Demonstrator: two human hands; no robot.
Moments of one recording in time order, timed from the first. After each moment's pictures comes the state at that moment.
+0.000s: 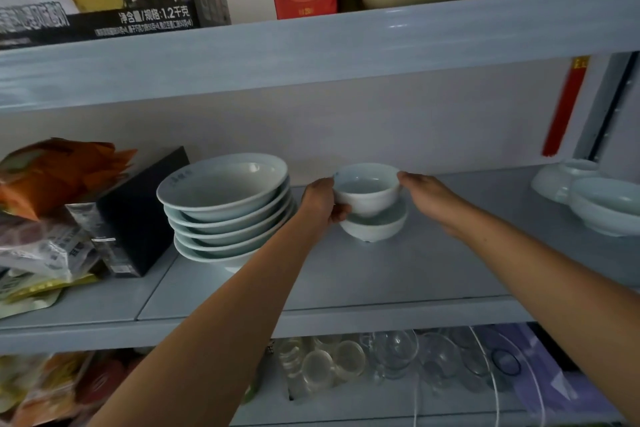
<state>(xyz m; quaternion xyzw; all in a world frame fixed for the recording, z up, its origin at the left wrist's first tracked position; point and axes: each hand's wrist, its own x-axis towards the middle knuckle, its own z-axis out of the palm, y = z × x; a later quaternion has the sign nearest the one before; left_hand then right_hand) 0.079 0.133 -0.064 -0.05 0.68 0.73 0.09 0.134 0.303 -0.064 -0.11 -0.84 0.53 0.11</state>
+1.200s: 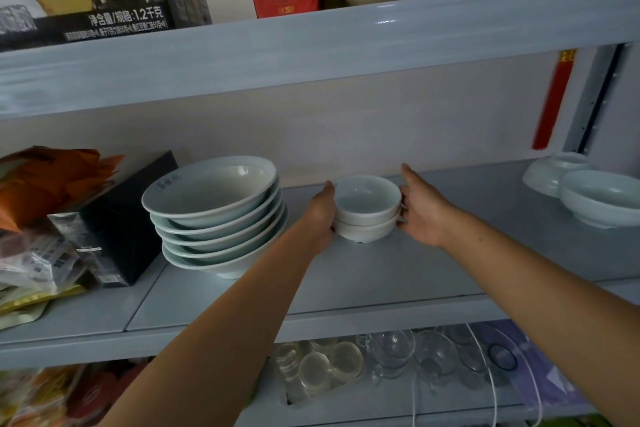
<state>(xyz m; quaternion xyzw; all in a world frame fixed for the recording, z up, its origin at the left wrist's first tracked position) 0.079 0.147 -0.086 0.00 0.67 0.73 0.15 0.117 0.306 -0.086 -0.17 -0.61 0.78 0.01</state>
